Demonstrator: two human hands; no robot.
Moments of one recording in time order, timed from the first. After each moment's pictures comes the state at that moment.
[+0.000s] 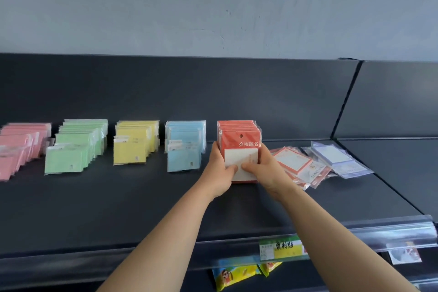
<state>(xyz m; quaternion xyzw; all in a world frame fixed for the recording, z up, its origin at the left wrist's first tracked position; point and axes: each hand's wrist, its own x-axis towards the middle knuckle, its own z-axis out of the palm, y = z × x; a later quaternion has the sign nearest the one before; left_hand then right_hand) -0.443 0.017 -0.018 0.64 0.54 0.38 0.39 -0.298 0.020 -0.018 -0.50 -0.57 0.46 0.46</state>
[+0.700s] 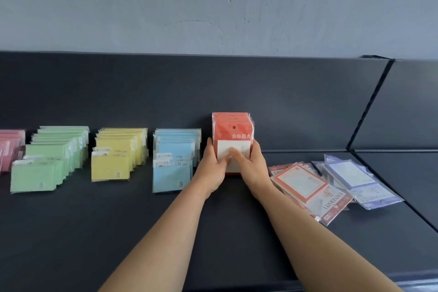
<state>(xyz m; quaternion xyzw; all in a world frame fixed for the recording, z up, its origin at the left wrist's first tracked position) -0.438 0.112 -0.041 0.58 0.57 0.41 0.41 -0.321 0.101 -0.030 -0.51 -0.53 0.42 0.53</state>
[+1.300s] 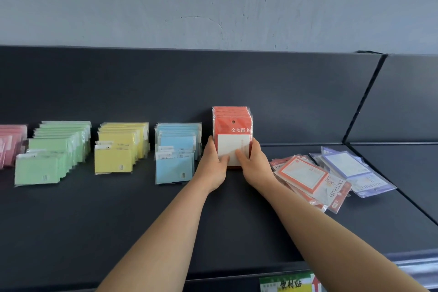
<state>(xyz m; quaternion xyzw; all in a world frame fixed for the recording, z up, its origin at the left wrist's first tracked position) -0.441 0.097 -0.045 0.62 0.59 0.39 0.34 -0.311 0.092 -0.037 -0.58 -0.60 0.34 0.43</state>
